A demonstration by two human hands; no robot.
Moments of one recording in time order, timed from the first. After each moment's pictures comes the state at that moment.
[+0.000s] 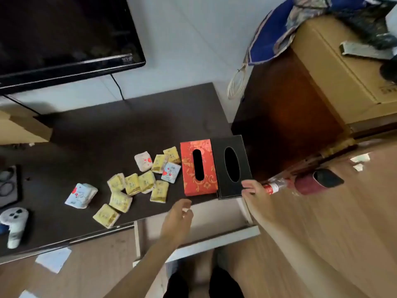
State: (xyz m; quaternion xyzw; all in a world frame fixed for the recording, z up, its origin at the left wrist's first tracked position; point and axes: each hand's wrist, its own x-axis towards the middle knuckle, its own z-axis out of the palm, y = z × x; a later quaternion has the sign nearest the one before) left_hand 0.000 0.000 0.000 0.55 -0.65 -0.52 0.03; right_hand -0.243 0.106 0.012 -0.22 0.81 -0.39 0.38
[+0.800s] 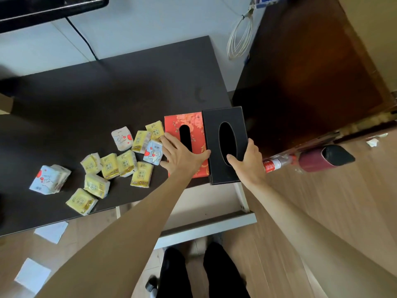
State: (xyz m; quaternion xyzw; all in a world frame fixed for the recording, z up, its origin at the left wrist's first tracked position) left_hand -0.151 -0.078 -0.038 0.67 -0.67 -0.31 -0.05; right_hand -0.292 0.039 -0.047 -0.27 0.89 -0.22 0.31
